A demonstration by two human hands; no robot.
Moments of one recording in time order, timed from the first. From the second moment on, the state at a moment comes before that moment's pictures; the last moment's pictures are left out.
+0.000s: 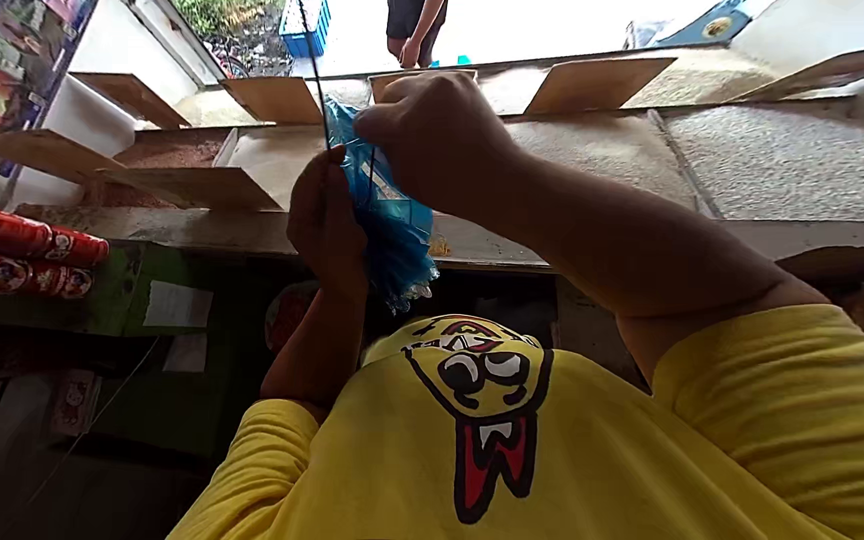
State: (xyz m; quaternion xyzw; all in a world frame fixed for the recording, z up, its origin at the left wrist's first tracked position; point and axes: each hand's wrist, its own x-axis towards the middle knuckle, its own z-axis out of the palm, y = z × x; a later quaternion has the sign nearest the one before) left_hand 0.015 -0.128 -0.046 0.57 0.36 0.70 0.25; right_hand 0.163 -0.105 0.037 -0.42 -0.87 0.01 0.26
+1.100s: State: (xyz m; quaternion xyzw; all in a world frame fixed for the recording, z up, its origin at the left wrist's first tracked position) left_hand -0.117 -0.192 -0.056 0.52 0.46 0.72 0.04; right_hand 0.144 -0.067 -0.200 -0.54 -0.69 0.39 0.28
